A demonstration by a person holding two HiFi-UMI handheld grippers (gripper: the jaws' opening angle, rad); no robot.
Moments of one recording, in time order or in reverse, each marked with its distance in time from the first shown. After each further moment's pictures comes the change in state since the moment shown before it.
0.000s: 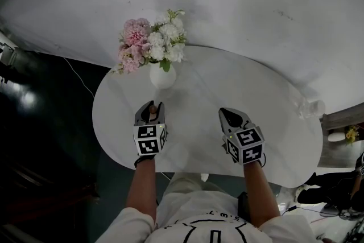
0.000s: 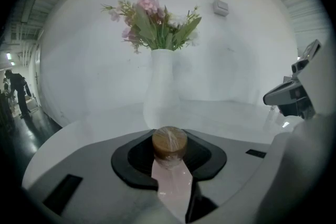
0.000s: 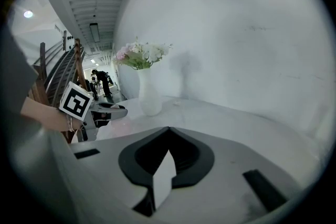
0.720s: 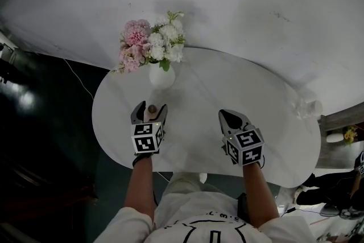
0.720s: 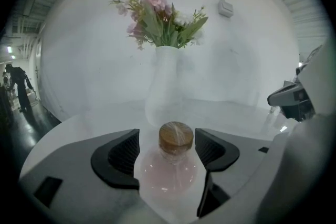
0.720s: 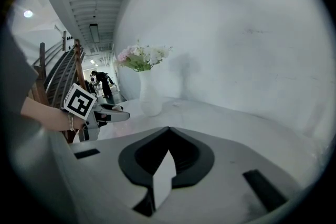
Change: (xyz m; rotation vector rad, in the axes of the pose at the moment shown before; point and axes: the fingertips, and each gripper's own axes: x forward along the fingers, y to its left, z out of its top) left arm -0.001 0.006 -0.005 -0.043 0.022 -0.015; right arm -0.011 0.002 0.000 0.002 -0.011 -0.008
